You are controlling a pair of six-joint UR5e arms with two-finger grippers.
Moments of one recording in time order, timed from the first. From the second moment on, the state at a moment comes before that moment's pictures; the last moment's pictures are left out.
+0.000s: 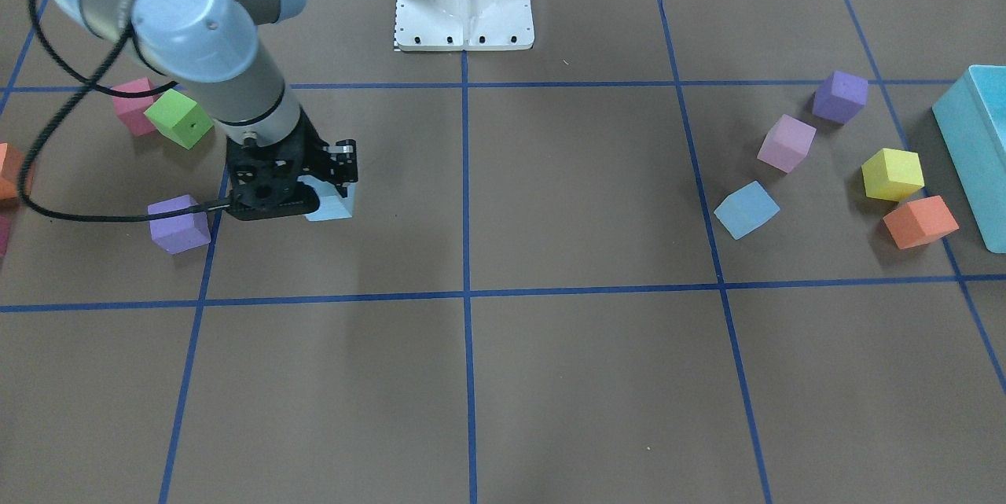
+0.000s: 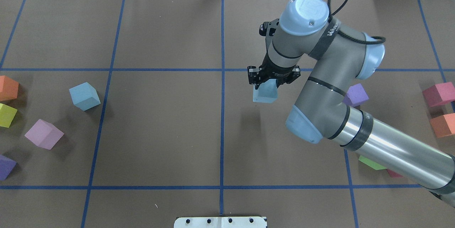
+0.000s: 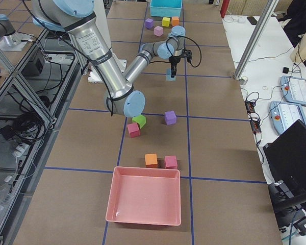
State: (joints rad) left arm -1.51 -1.76 -1.62 -1.61 -2.45 -0.07; right arm 0.65 -0.91 1.67 -1.60 2.03 1.08
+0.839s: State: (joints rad) left arm -1.18 -1.85 -1.64 -1.83 -2.35 -0.82; right arm 0.49 -0.79 1.57 -1.55 1.88 1.29
